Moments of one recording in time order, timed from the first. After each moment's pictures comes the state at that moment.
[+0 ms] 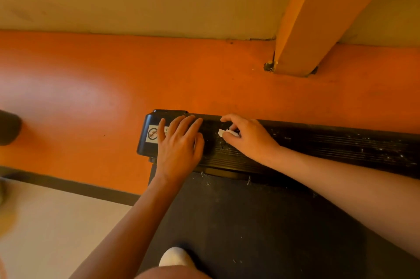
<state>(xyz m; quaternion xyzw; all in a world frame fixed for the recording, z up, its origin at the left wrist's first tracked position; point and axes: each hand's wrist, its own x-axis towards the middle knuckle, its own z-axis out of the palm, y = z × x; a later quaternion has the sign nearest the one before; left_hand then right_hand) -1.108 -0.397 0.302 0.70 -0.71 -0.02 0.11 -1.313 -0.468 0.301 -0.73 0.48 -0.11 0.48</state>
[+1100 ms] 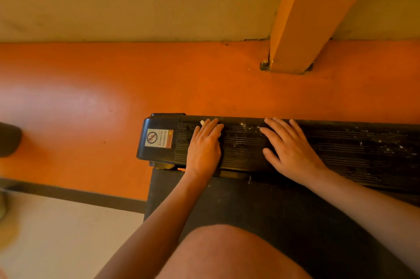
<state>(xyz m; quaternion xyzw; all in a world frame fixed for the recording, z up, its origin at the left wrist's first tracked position) -1.157 -0.411 0.258 0.68 -0.69 -0.20 0.13 -1.412 -0.431 0.255 -0.85 0.49 -0.04 0.18</state>
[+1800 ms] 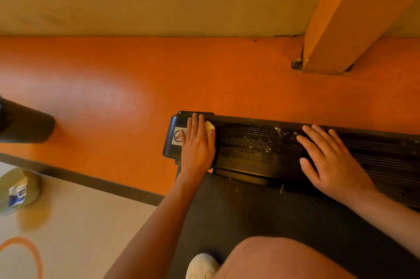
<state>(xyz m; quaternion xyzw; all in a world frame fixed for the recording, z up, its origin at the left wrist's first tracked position) -1.066 -0.409 0.232 0.79 -0.56 -0.24 0.11 -1.415 -0.425 0.232 -0.87 0.47 -0.07 0.14</state>
